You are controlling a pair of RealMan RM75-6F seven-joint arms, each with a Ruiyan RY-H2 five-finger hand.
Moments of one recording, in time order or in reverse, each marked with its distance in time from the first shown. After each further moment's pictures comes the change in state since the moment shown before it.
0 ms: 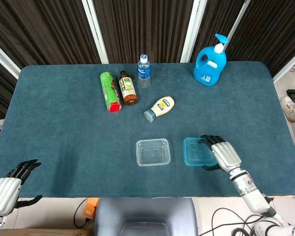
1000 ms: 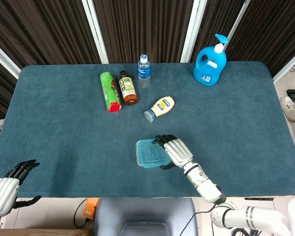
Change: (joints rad) left arm -0.001 0.014 0.005 0.009 0.000 0.000 -0.052; right arm 0.230 -0.292 0.116 -0.016 0.236 -0.158 -0.292
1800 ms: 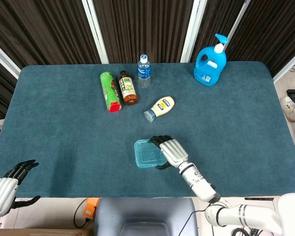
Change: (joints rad) left arm -0.001 0.006 0.002 0.003 0.001 -0.001 -0.022; right arm 0.033 -0.051 -0.012 0.055 0.019 0.003 0.024
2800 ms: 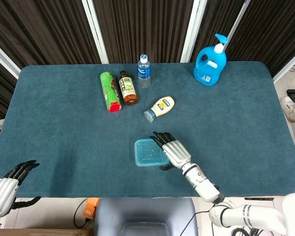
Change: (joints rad) left arm -0.001 0.003 0.004 0.004 0.012 0.003 -0.016; right arm -0.005 0.064 -0.037 -0.039 -0.017 -0.010 0.017
